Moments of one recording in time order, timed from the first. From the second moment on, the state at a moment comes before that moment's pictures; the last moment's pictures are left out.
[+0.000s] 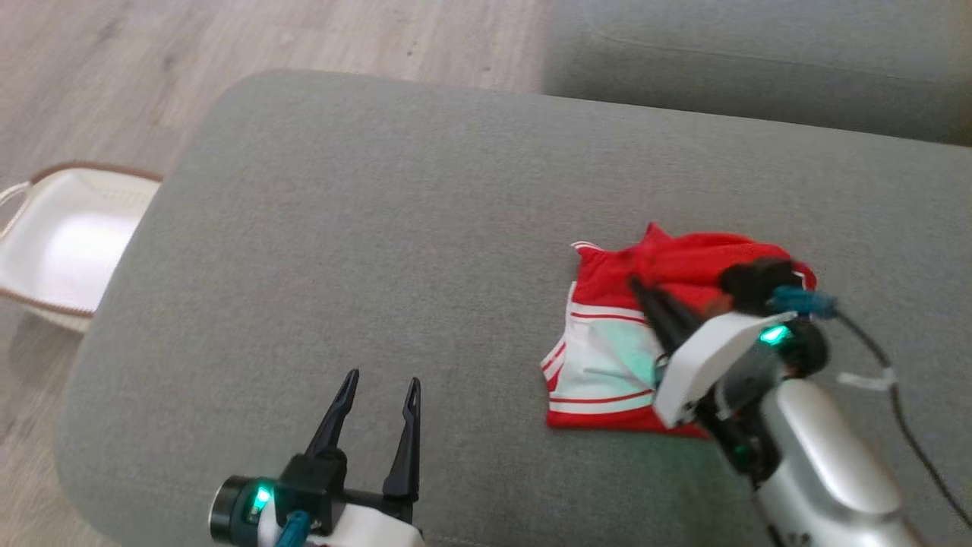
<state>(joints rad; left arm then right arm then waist) 0.12 0.06 -0.41 0.04 -0.09 0.17 -0.25 -0.32 -0.16 0.36 0.37 0.46 0.12 0.20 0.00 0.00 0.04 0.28</state>
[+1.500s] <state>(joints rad) 0.20 0.06 -0.34 0.06 -0.10 0.16 -0.25 0.03 -0.26 0.22 0.38 0.41 0.12 -0.20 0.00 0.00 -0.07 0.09</state>
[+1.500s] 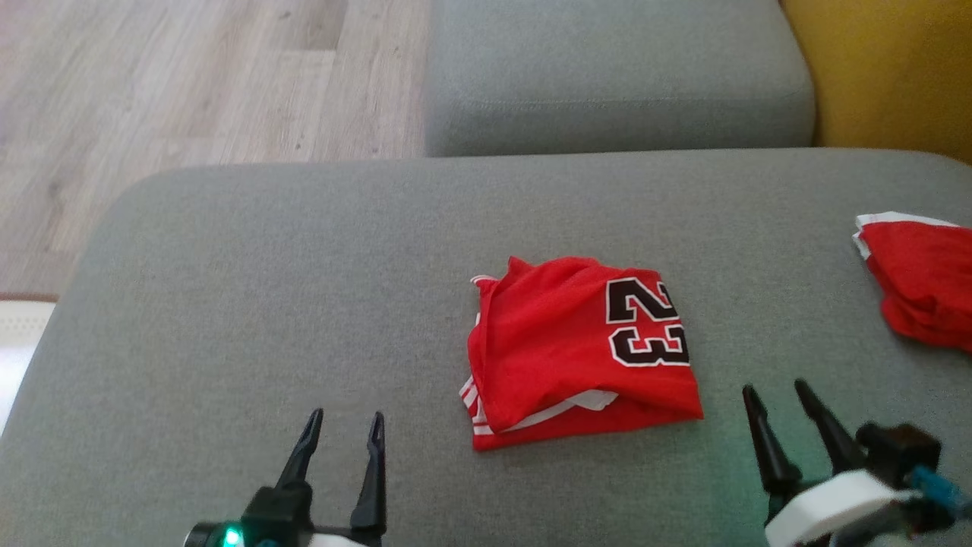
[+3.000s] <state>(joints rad) 0.39 0.06 -0.22 0.06 -0.10 0.15 -0.25 0.20 -0.14 0.14 0.34 0.22 0.12 -0.25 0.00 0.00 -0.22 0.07</state>
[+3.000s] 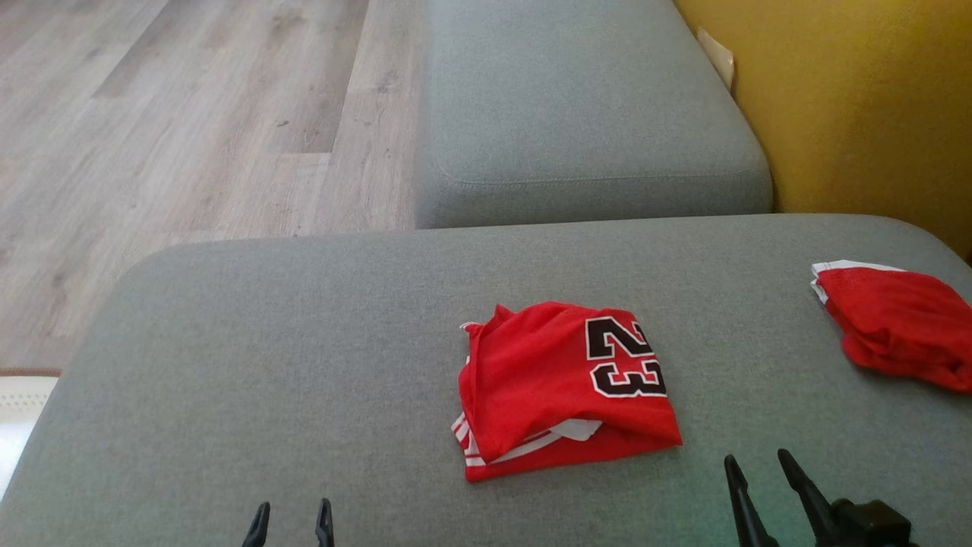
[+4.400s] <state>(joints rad) 0.15 0.06 -0.42 0.08 -0.11 0.18 -0.25 -0.44 -0.37 0.52 0.84 0.85 0.12 0.06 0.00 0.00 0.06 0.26</state>
